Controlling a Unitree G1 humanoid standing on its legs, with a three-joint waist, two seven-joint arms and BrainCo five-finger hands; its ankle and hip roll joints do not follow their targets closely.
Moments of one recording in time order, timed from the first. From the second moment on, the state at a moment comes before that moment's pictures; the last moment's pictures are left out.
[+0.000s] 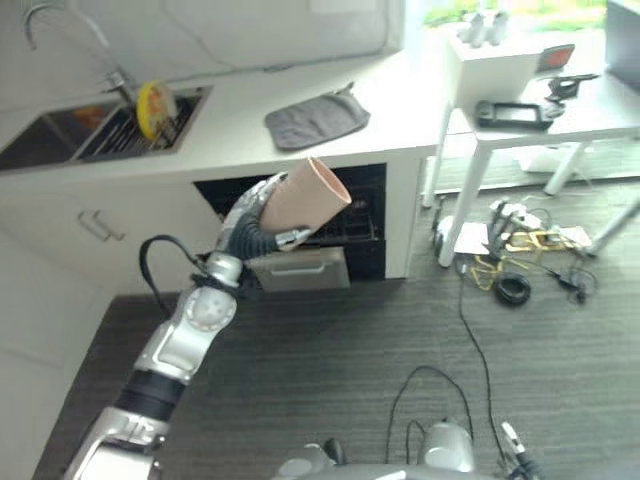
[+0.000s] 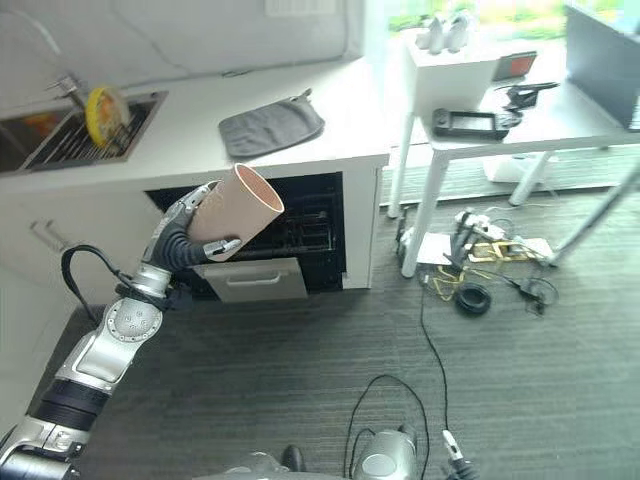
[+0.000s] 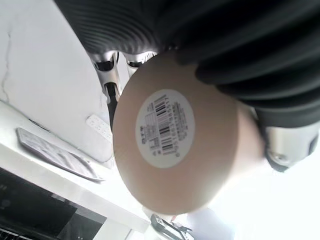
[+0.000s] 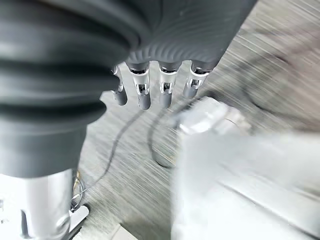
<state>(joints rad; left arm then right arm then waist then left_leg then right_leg) -0.26 0.61 -0.18 0.07 0.27 -0.35 0.22 0.13 -0.22 -0.14 1.14 0.80 -0.01 0.13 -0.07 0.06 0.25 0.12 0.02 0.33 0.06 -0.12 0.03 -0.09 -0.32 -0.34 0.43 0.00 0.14</state>
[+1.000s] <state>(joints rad) -0.18 0.60 -0.14 -0.01 0.27 -0.36 0.21 0.13 -0.28 -0.09 1.13 0.79 -0.02 0.14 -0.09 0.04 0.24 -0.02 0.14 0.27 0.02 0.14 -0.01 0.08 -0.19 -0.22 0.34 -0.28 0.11</state>
